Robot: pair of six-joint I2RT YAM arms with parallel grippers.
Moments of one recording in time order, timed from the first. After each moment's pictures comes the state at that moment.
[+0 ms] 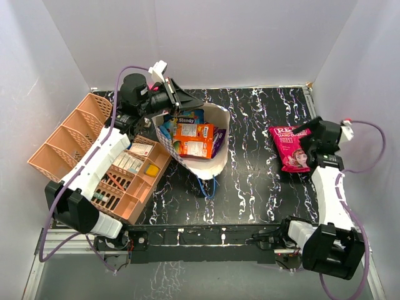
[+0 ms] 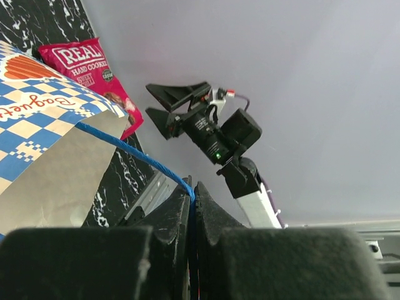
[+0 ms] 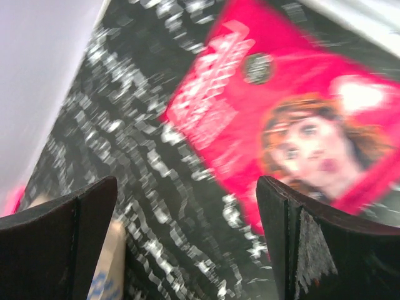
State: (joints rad) left arm -0.43 1.46 1.45 -0.10 0.69 -1.12; right arm -0.30 1.03 0.78 -0.34 0.14 0.79
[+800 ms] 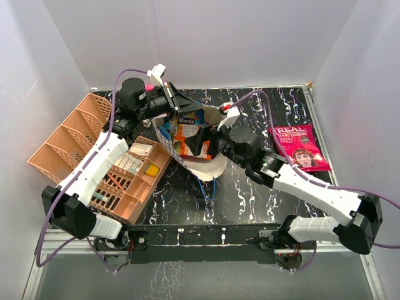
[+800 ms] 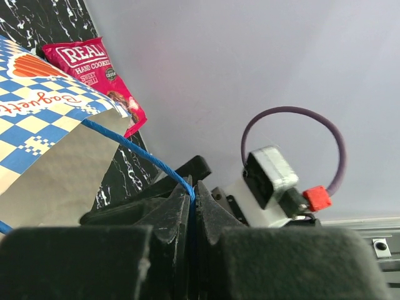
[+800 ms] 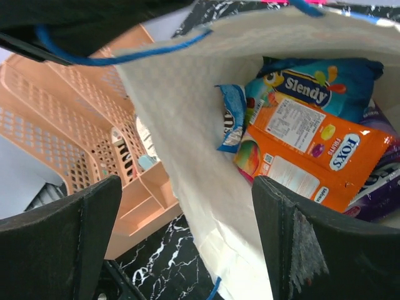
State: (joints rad) left arm -0.44 1.40 1.37 -0.08 0.67 -1.10; right arm 0.88 1.17 1.03 0.01 0.14 0.47
